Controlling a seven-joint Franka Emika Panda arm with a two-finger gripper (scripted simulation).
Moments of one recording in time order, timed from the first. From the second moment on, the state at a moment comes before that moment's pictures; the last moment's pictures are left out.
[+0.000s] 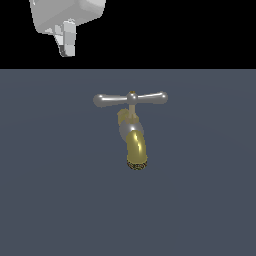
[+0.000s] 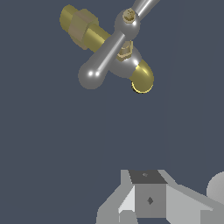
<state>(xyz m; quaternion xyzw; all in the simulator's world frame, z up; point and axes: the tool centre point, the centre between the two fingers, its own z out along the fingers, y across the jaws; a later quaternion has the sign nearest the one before) -0.117 0.116 0.322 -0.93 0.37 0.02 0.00</state>
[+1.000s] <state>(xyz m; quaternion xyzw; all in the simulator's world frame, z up) -0.010 0.119 0.239 -0.84 0.54 0.01 0.00</state>
